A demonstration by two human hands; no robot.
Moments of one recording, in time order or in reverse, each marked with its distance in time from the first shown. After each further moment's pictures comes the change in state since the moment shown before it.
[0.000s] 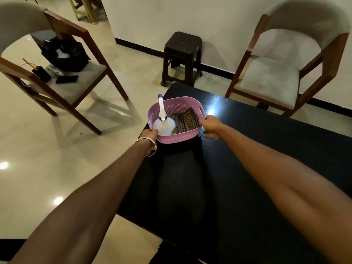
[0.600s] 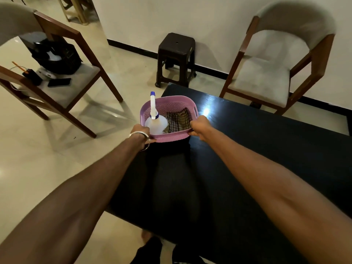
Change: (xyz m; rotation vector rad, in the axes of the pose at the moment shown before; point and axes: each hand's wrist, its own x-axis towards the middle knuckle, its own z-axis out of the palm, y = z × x) left_hand 0.017 0.021 -0.020 -0.124 0.029 -0.022; right_hand -0.007 -0.019 0.042 0.336 0.145 0.028
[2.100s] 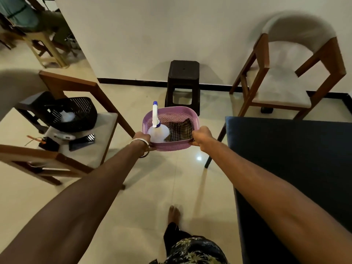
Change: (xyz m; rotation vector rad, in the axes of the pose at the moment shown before) left_hand 0.307 0.226 -0.261 0.344 -0.190 0.128; right_hand 0.101 -0.199 0.353 0.178 0.239 0.053
